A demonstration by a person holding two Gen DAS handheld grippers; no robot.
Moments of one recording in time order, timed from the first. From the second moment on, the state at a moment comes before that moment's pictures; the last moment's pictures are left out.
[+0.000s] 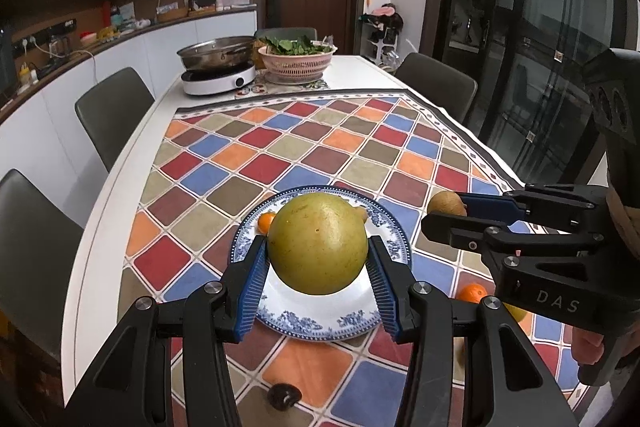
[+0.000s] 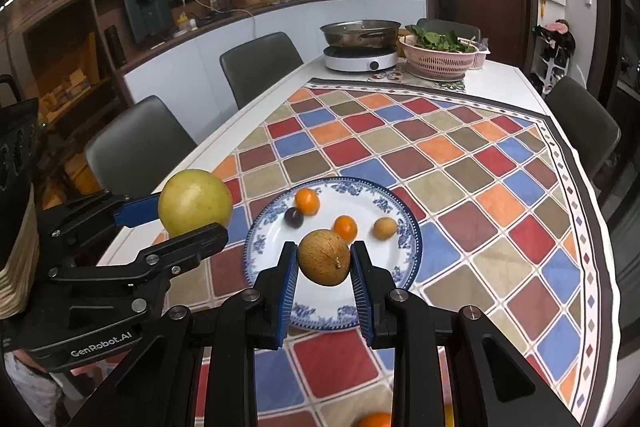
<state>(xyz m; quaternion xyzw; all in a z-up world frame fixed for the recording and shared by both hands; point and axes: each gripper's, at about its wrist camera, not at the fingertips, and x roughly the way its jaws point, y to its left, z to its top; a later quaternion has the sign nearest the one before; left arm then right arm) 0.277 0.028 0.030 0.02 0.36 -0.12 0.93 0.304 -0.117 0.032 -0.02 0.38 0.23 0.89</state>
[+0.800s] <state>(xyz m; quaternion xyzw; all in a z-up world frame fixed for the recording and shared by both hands) 0.369 0.036 -0.031 0.02 0.44 -0.12 0.89 0.399 -0.103 -0.031 -0.05 0.47 0.21 0.85</state>
